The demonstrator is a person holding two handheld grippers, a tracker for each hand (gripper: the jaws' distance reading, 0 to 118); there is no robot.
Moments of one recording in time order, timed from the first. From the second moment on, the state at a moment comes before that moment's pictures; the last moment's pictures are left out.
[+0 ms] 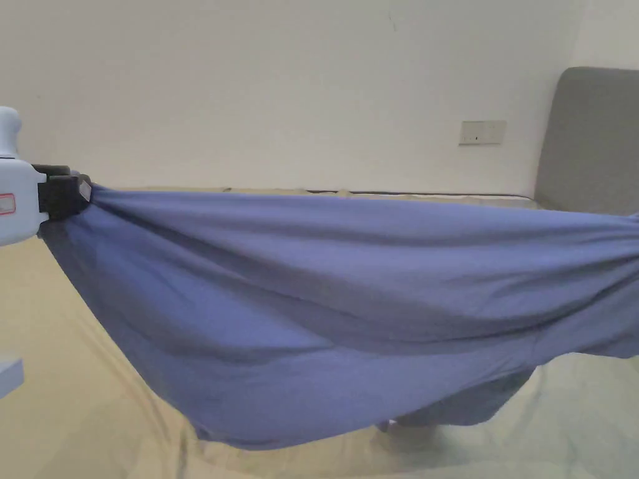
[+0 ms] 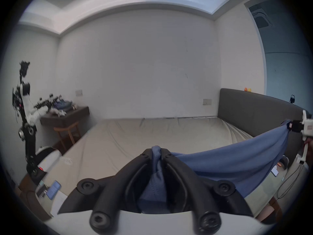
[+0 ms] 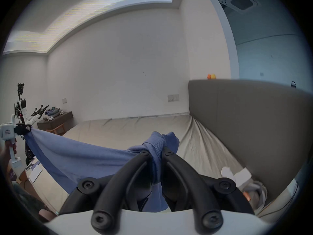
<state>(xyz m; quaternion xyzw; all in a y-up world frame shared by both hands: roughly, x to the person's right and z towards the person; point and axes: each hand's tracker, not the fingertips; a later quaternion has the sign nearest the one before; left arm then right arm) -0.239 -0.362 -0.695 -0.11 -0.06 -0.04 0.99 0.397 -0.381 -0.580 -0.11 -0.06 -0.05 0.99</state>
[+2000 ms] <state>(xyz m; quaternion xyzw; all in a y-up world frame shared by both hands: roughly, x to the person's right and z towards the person) -0.237 -0.606 -0.697 -0.31 -0.09 0.02 0.95 0.358 -0.572 -0.602 -0.25 -0.06 0.06 0.96</state>
